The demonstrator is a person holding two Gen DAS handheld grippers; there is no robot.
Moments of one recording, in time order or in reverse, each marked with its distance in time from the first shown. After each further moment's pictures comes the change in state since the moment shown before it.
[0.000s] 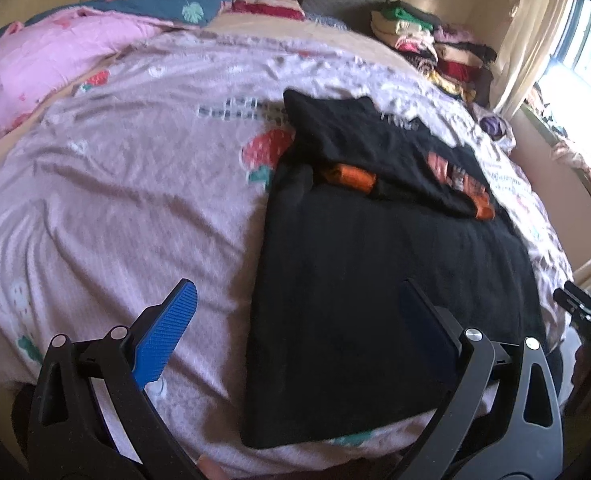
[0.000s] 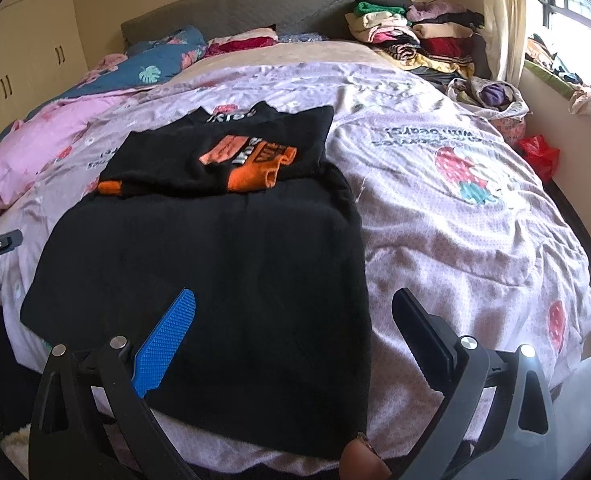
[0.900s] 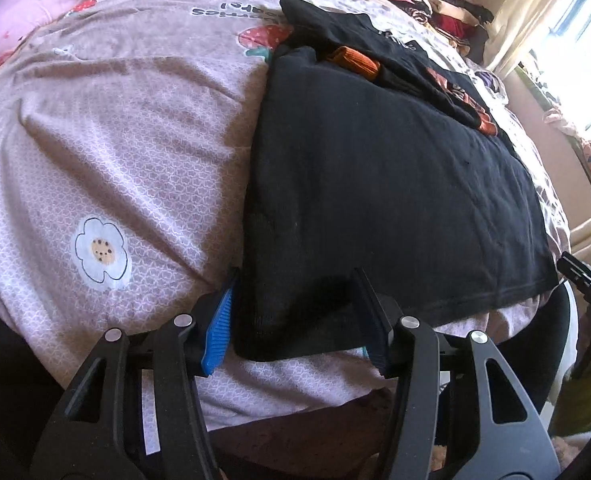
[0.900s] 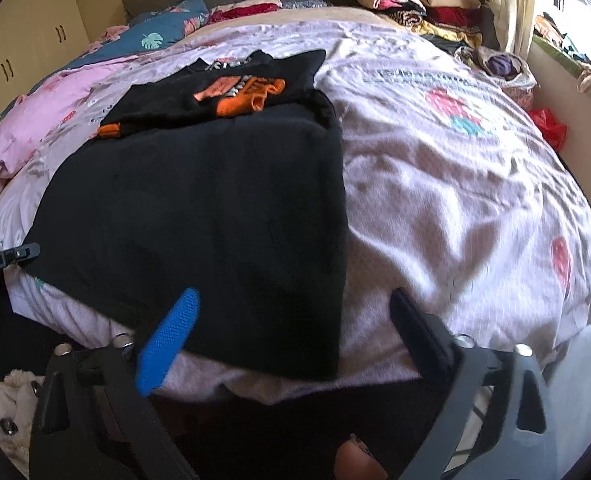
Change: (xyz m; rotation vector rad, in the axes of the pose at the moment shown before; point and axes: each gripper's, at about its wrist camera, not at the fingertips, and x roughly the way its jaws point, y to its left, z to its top) left arm 0.025 0.012 -0.066 -0.001 0.179 -0.069; right arm -0.002 -0.028 -0.053 -0.005 0.133 0.035
